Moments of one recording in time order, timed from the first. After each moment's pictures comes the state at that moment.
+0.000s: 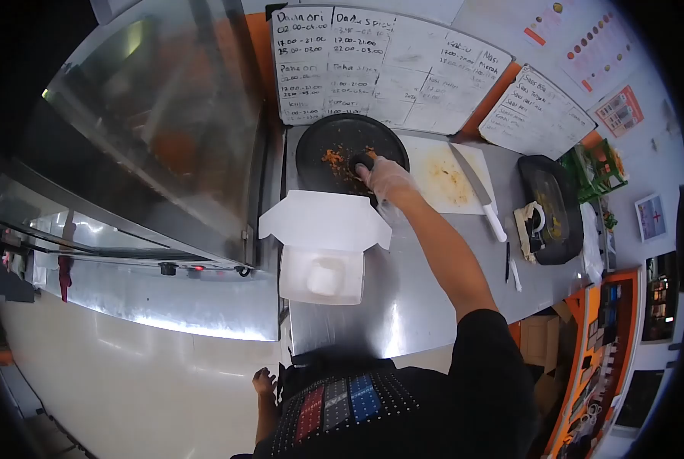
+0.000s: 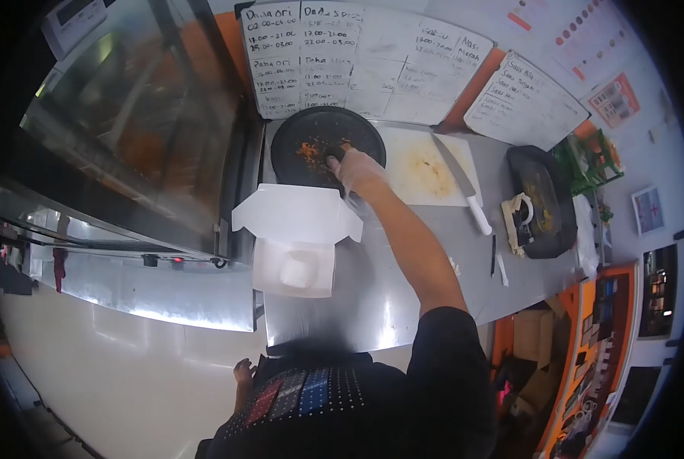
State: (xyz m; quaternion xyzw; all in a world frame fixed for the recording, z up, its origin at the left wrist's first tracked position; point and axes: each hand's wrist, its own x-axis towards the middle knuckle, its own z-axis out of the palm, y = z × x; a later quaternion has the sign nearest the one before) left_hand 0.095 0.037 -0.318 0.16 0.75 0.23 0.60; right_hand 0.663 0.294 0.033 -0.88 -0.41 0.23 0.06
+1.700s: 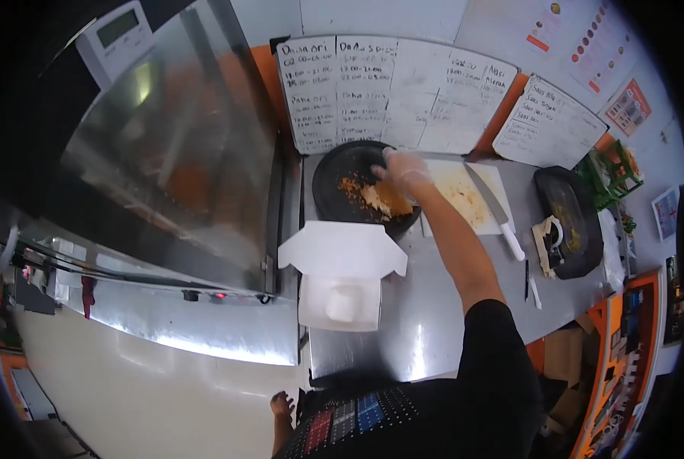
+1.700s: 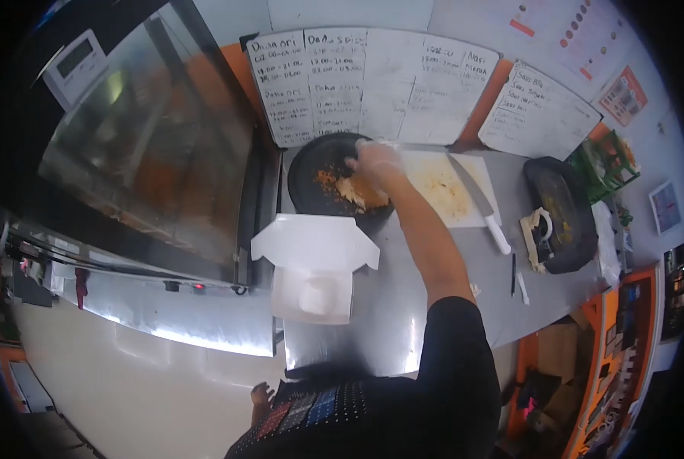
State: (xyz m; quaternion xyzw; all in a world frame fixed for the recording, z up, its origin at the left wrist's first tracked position) left_hand 0.093 0.047 -0.294 0.14 0.77 0.18 0.59; right_hand 0.706 0.330 0.066 -0.84 -0.54 0.09 0.05
